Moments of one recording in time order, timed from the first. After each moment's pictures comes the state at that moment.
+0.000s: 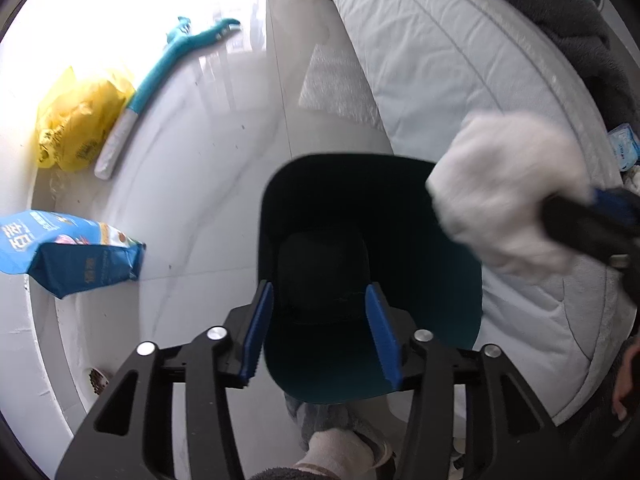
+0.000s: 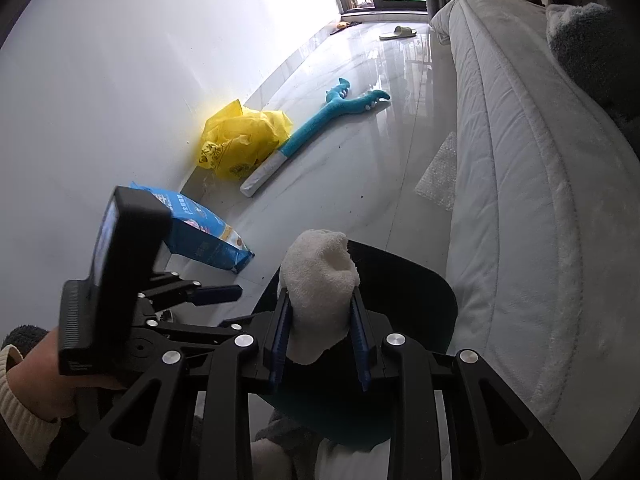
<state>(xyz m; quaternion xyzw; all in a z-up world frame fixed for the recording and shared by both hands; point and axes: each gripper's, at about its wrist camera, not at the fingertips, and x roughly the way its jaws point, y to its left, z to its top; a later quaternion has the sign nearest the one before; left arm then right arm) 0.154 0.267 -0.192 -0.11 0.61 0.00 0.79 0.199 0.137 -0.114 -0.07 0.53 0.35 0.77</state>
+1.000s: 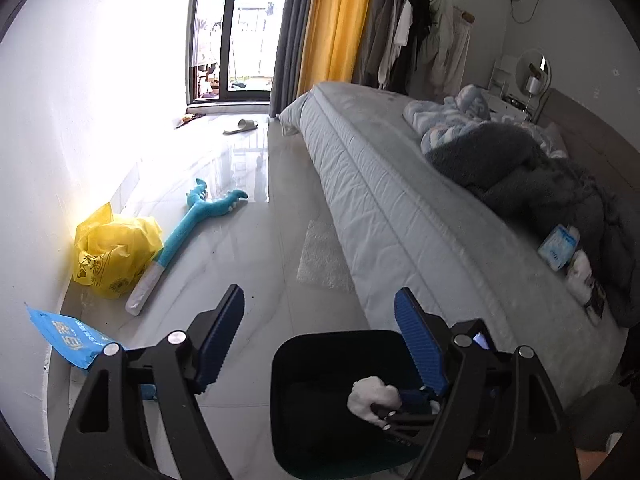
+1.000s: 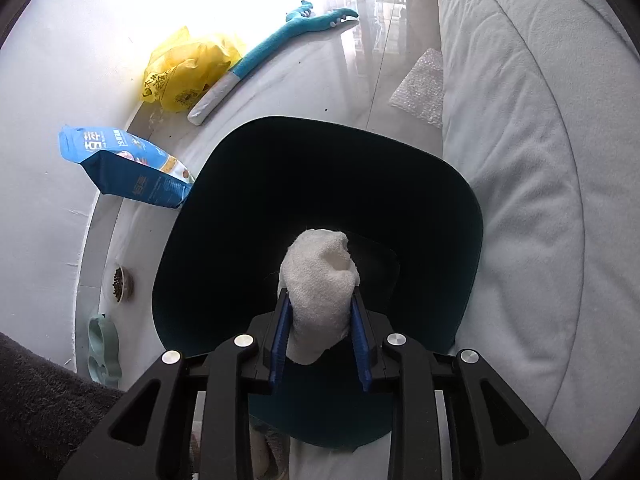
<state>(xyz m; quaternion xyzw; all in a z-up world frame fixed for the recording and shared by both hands) 0.130 0.258 -0.043 -0.09 0.34 0.02 0.93 0.181 0.141 -0.218 -0.12 0.61 0.28 0.73</state>
